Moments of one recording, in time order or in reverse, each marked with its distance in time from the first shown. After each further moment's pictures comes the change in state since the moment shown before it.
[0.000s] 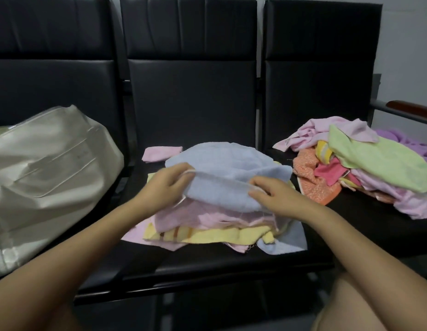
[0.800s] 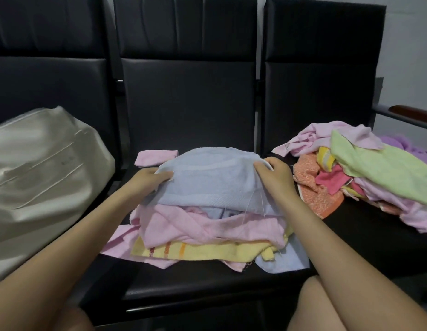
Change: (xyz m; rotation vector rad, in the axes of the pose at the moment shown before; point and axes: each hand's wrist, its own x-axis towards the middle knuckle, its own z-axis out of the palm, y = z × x) left_hand 0.046 -0.041 -0.007 -0.178 0.049 -0.703; right_hand 0.066 0.029 0.003 0.364 0.630 0.368
